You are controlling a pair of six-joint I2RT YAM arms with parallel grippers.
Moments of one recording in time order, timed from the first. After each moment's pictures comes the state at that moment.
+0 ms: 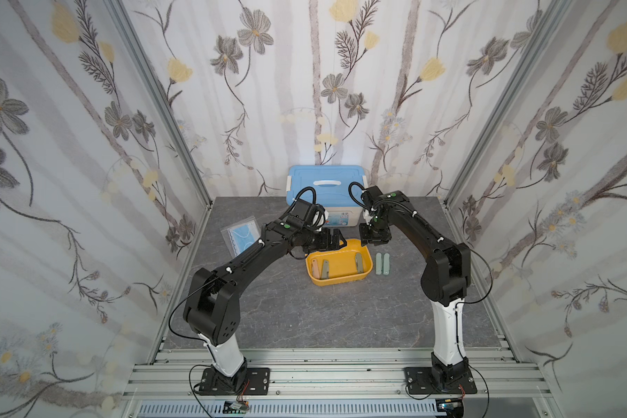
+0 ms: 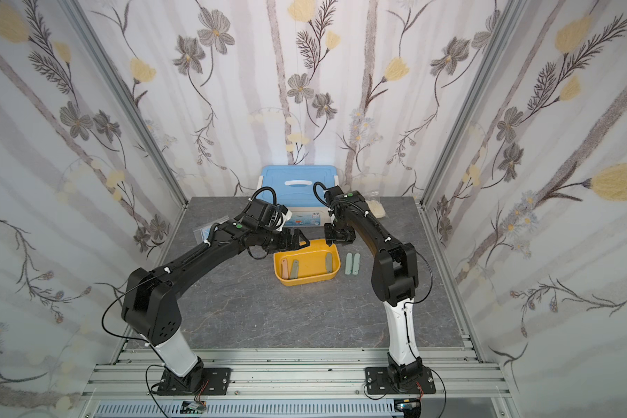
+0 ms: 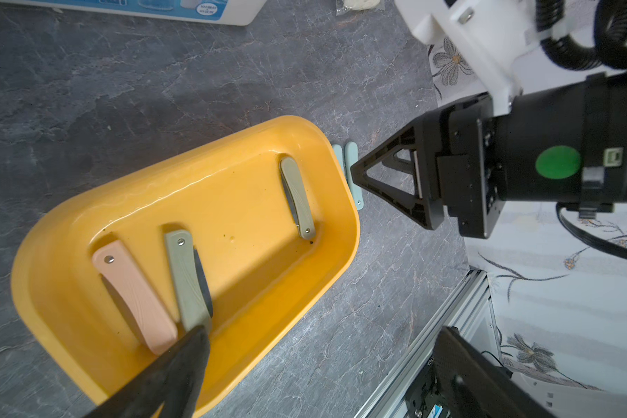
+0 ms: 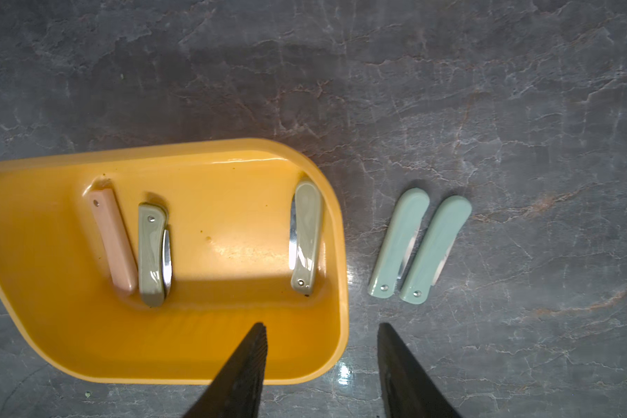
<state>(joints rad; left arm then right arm) -0.55 1.71 1.44 -0.57 0.46 -0.51 0.40 2.14 2.05 -1.29 -0.01 0.33</state>
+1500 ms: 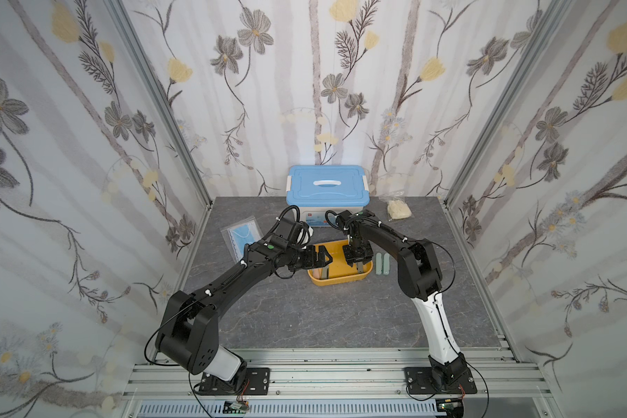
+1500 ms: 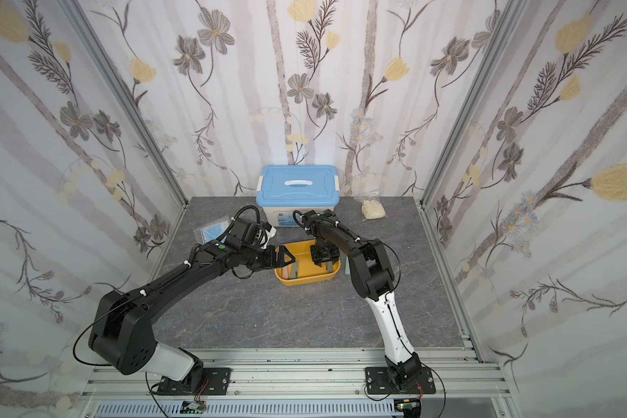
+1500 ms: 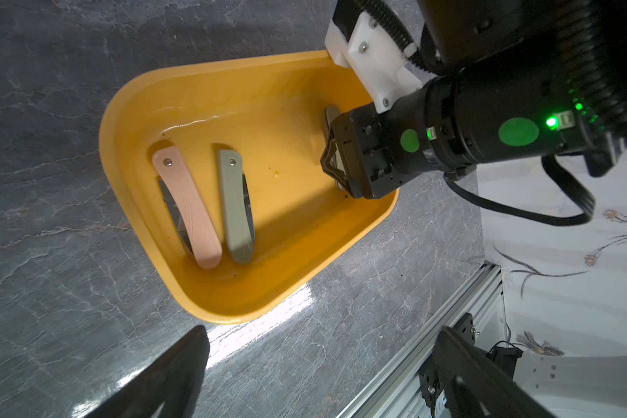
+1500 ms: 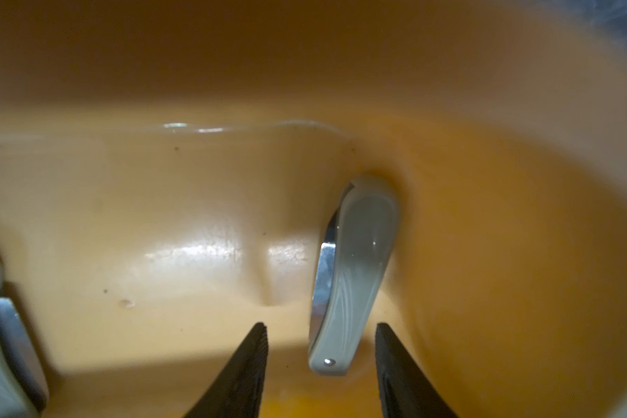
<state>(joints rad) -0.52 1.51 1.14 -0.50 0.44 -0.56 0.51 2.35 2.02 -1.27 0.12 0.39</state>
